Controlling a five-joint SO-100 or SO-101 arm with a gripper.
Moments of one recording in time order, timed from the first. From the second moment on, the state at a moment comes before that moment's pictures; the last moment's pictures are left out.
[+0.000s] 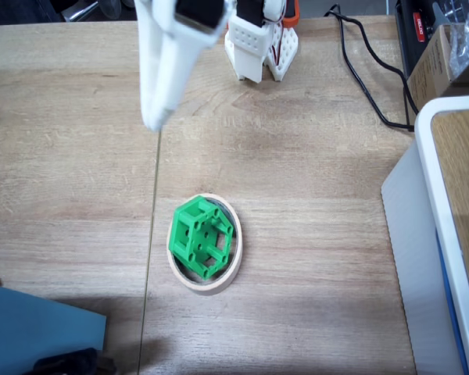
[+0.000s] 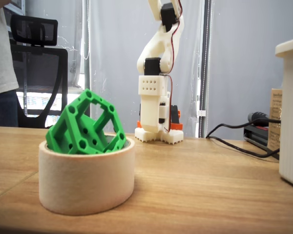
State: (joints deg) arm 20.6 146.0 117.0 64.9 -68.8
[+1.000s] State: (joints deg) arm 32.4 185.4 170.2 64.9 -89.3
